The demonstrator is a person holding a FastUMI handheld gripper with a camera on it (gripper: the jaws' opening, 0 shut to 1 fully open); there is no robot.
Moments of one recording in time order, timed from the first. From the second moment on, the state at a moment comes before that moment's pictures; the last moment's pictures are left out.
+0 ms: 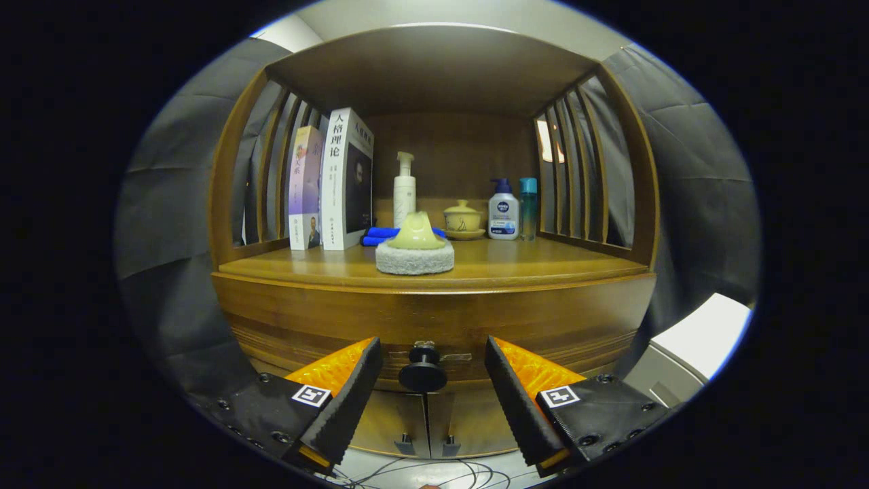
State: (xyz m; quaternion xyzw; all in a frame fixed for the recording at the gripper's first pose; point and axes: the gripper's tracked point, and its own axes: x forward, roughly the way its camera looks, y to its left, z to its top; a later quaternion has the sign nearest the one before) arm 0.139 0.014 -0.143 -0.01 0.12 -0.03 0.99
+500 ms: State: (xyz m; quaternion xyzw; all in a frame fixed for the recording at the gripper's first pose) arm 0.047 0.019 -0.064 -0.01 0.07 -0.03 1.00
